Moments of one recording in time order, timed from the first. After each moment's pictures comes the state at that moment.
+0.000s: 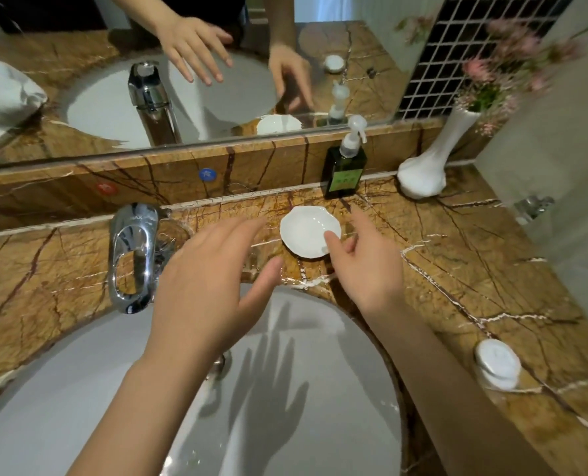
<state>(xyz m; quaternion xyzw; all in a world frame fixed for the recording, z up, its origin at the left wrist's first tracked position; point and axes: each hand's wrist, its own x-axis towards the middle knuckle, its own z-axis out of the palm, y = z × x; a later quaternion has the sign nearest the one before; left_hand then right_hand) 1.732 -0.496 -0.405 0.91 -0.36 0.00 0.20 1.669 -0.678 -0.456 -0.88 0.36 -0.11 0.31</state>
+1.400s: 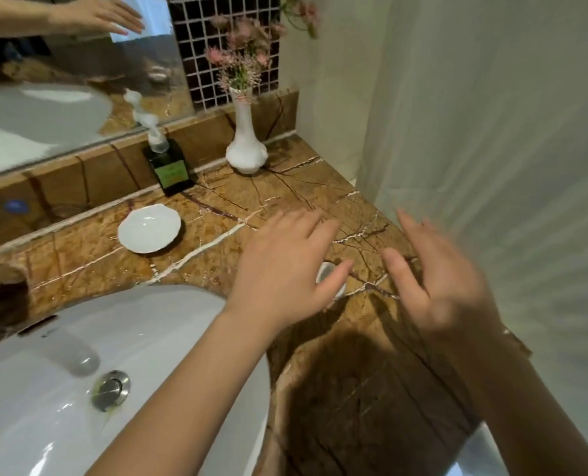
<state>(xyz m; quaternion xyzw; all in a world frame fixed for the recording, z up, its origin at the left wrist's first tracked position) 1.567 -0.653 -0.386 0.74 -0.65 -0.01 0.15 1.392 -0.733 -0.384 -0.88 0.42 -0.18 0.14</state>
